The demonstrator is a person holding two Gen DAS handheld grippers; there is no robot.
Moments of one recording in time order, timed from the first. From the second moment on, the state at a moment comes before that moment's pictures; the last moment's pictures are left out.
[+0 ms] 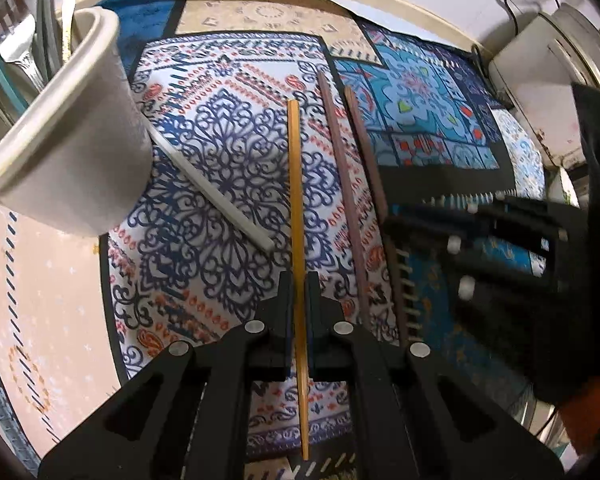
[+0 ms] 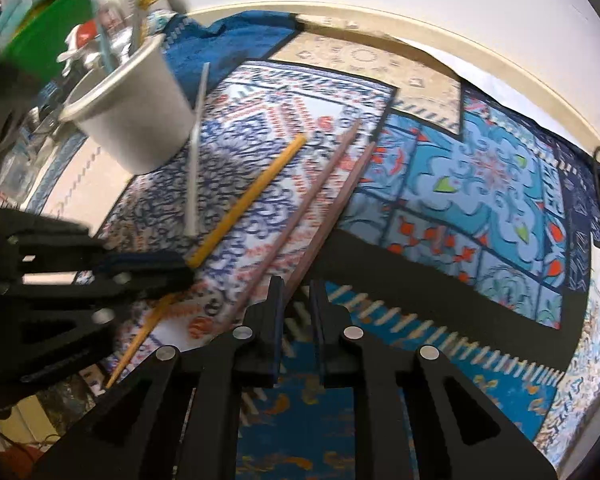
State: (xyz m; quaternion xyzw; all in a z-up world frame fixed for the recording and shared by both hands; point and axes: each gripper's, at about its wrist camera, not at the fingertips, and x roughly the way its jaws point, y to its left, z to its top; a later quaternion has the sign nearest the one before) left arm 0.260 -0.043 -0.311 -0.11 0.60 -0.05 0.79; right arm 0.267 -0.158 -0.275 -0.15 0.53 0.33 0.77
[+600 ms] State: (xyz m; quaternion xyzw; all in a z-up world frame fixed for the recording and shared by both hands) left arm 0.319 -0.054 -0.312 -0.06 0.59 -0.06 0.80; right arm 0.301 -0.141 -0.283 -0.10 0.56 0.31 0.76
